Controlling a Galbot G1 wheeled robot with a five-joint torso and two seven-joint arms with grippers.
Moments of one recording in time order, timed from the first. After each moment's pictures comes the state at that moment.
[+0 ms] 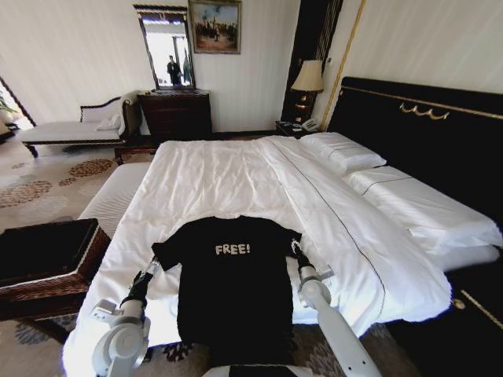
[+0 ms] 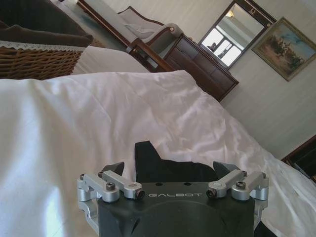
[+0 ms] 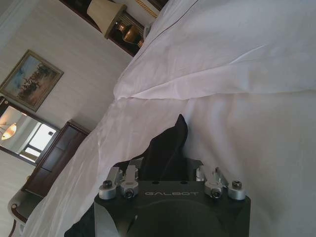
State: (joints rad) left arm 1.61 -1.47 -0.79 -2.09 -0.95 0.18 -0.25; right arm -1.10 1.28 0.33 1.45 1.28 0.16 0.15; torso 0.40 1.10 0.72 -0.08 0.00
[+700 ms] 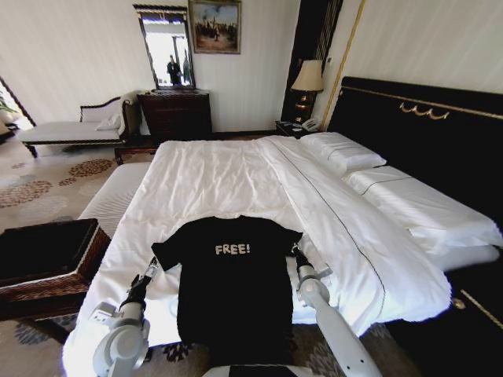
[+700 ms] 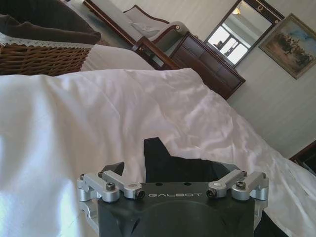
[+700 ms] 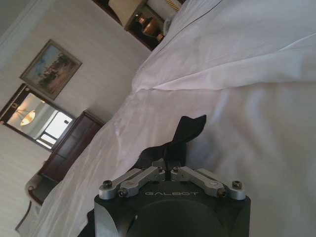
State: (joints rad) left arm 1.61 -1.48 -0.79 -2.07 -0.94 0.17 -0.25; right arm -1.10 1.27 0.25 1.50 1.24 0.18 0.14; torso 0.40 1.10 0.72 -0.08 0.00
